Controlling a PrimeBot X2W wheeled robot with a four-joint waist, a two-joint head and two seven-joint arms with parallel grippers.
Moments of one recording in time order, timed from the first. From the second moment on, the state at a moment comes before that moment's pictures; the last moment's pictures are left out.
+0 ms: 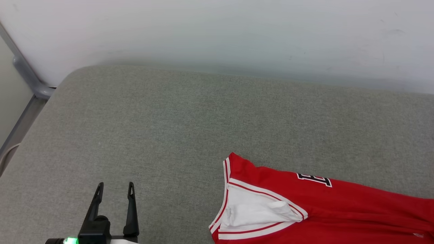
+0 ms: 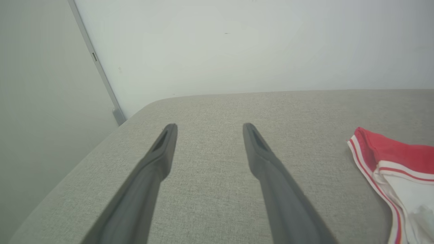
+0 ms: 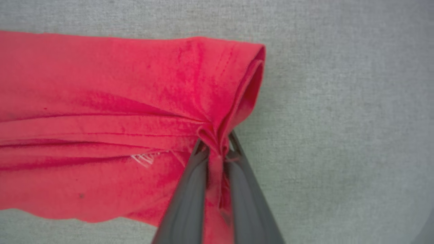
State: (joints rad) left arm 0.14 0.12 -0.05 0.00 -0.03 0.12 -0.26; right arm -0.15 -0.61 0.00 0.60 0.59 0.13 0.57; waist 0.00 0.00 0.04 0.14
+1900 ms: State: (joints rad) left arm 0.04 0.10 -0.10 0.04 -0.01 0.10 -0.26; right arm -0.57 -0.15 0.70 0.68 0.67 0.13 0.50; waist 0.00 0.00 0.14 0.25
